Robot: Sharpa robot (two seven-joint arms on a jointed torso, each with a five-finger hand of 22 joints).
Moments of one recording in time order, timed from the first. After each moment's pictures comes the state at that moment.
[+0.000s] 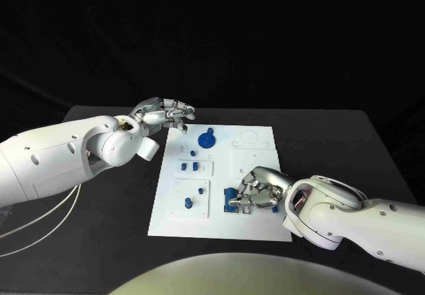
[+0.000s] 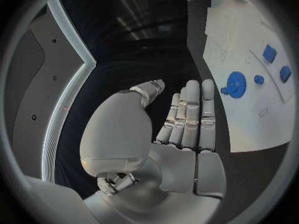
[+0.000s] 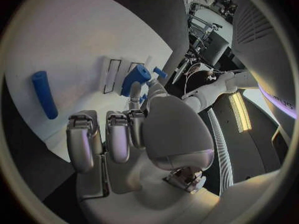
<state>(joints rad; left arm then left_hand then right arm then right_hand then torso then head) 1.17 -0.90 -0.01 1.46 -0.21 -0.12 0.18 1.29 -0.20 0.52 0.12 0.23 0.70 0.19 0.38 0.47 0.87 0.15 0.45 0.23 0.99 0.08 1.06 0.48 0.17 0.94 0.18 0.50 1.19 1.03 -0.89 -0.15 1.88 -1.23 -0.35 -0.36 1.27 -0.04 -0.04 0.29 0.16 1.08 0.02 0.45 0.76 1.46 -0.04 1.44 1.31 1.47 -0.10 1.56 1.31 0.01 1.46 0.02 1.57 1.31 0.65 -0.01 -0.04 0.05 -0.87</state>
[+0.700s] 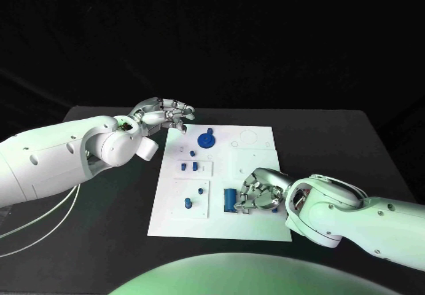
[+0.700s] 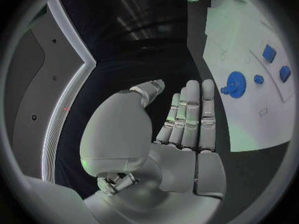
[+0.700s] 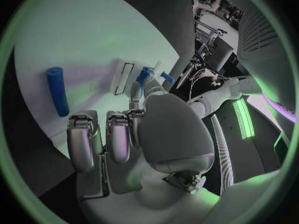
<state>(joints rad) 1.17 -0.90 -0.01 1.46 -0.21 -0.12 0.18 1.29 -0.20 0.52 0.12 0.23 0.69 0.19 0.38 0.47 0.86 0.14 0.45 0.23 0.99 0.08 1.06 0.48 0.17 0.93 0.18 0.50 1.19 1.03 -0.89 -0.15 1.86 -1.28 -0.31 -0.40 1.37 -0.06 0.00 0.28 0.17 1.08 0.01 0.45 0.77 1.47 -0.05 1.45 1.31 1.47 -0.10 1.56 1.31 0.01 1.46 0.01 1.57 1.31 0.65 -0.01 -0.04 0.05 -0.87</state>
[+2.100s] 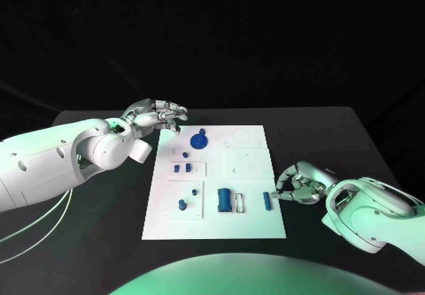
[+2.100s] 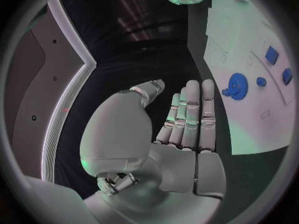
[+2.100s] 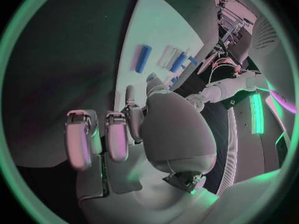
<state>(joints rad) 1.17 -0.90 -0.01 1.46 -0.21 -0.12 0.18 1.29 -0.20 0.52 0.12 0.23 0.69 0.19 0.38 0.47 0.86 0.14 0.45 0.23 0.99 0.08 1.06 0.48 0.17 0.93 0.18 0.50 1.19 1.01 -1.15 -0.15 1.93 -1.33 -0.45 -0.44 1.32 -0.13 0.00 0.29 0.17 0.98 0.07 0.33 0.70 1.43 0.00 1.32 1.31 1.47 -0.07 1.54 1.31 0.01 1.47 0.05 1.50 1.31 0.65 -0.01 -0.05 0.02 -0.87</state>
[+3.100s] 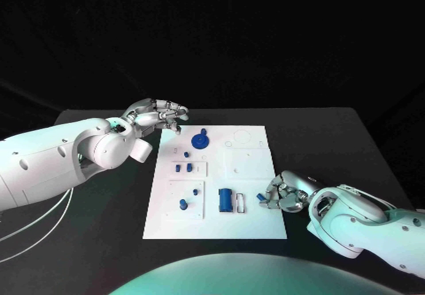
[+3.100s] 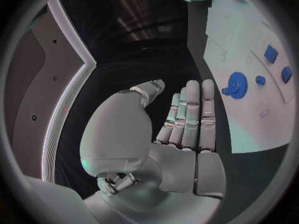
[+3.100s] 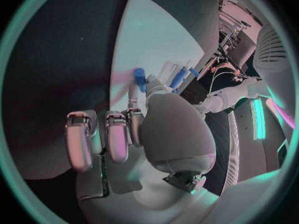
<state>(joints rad) 1.17 -0.91 -0.01 1.46 -0.21 -0.12 0.18 1.29 -0.20 0.52 0.12 0.23 0.69 0.19 0.39 0.46 0.86 0.15 0.45 0.23 0.98 0.08 1.06 0.49 0.17 0.93 0.18 0.50 1.19 0.95 -1.04 -0.14 1.88 -1.37 -0.44 -0.48 1.33 -0.12 0.03 0.28 0.17 1.03 0.05 0.33 0.69 1.46 -0.01 1.42 1.31 1.46 -0.07 1.56 1.31 0.01 1.47 0.05 1.54 1.31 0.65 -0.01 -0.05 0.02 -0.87</state>
